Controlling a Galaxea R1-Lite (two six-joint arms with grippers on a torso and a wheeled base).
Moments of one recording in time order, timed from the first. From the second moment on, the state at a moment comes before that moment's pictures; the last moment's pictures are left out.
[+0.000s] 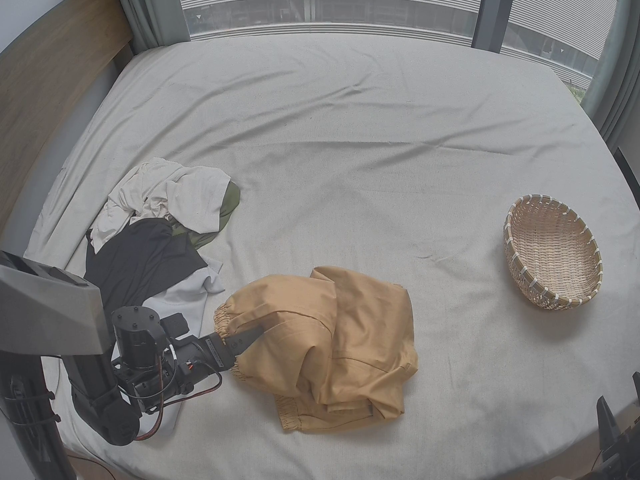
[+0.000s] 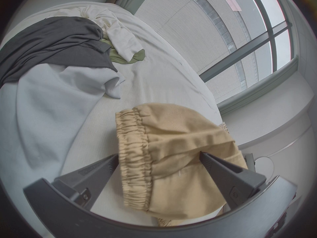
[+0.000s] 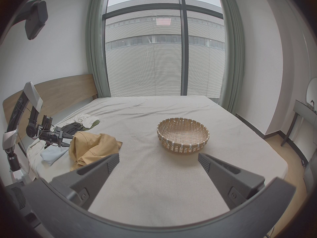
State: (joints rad) left arm -0.37 2.15 -0.27 -1.55 -0.18 -0.65; right arm 0.00 0.02 -0.02 0.00 0.01 0.01
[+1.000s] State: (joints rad) left arm -0.49 2.02 -0.25 -1.55 -0.17 -0.65; right arm 0.00 0.02 -0.02 0.00 0.01 0.01
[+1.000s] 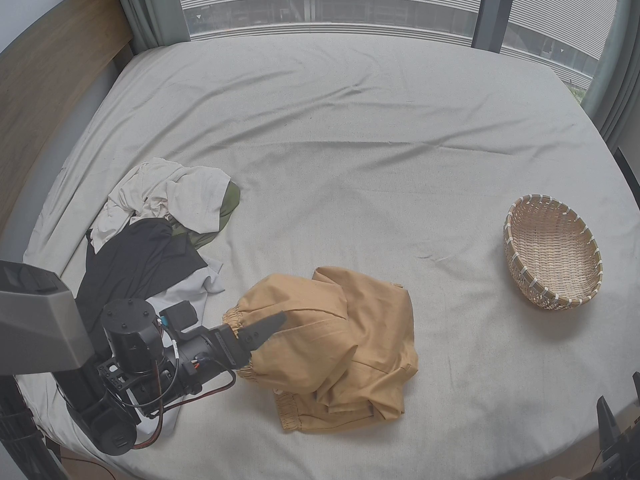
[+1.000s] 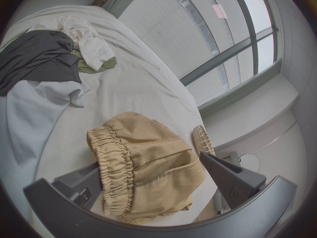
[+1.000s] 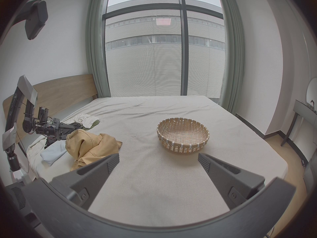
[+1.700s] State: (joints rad) left arm -0.49 2.02 -0.29 -1.55 -0.17 -0.64; right arm 0.00 0.02 -0.02 0.00 0.01 0.01
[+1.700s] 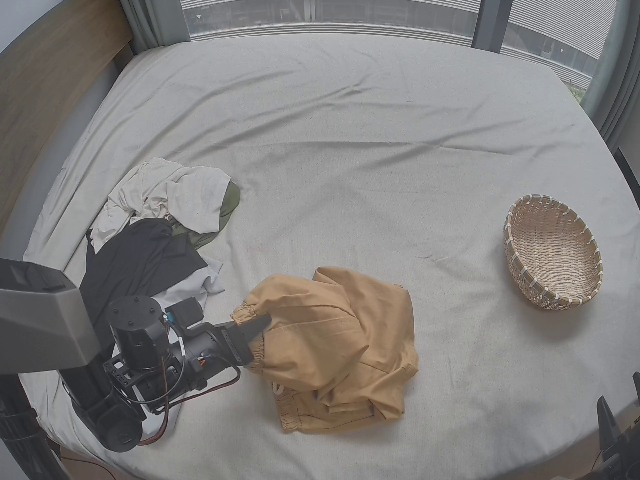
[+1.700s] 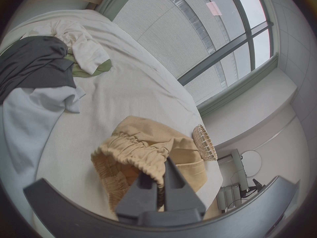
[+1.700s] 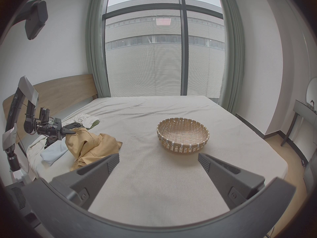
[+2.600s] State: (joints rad) left arm -0.38 1.84 -0.32 -1.55 -0.28 -0.59; right arm 0.00 0.02 -0.02 0.00 0.01 0.01
